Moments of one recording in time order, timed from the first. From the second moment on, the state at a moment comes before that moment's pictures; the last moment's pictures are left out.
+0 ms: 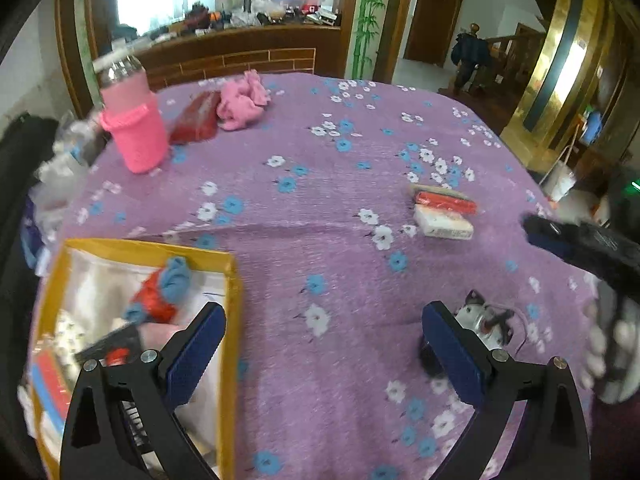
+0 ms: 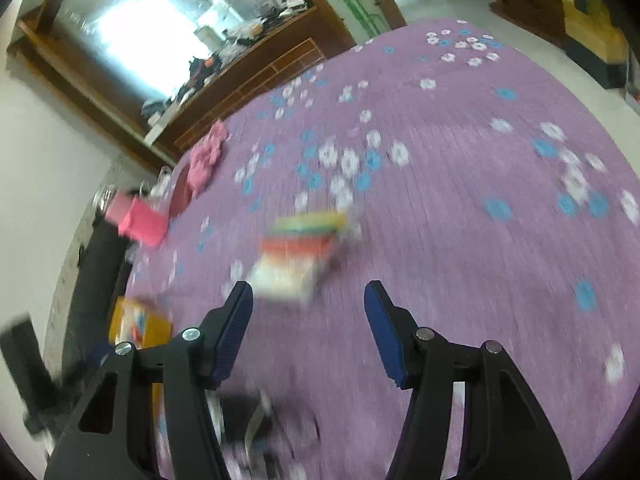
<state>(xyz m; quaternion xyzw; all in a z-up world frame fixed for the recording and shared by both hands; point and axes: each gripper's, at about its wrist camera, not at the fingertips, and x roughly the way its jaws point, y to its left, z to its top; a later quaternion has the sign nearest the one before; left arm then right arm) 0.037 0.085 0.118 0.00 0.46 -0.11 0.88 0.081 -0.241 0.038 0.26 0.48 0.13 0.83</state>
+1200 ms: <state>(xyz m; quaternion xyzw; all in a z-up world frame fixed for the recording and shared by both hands) 0.131 0.056 0.034 -0.04 0.49 -0.15 0.86 0.206 -0.077 0.002 0.08 0.64 0.22 0.73</state>
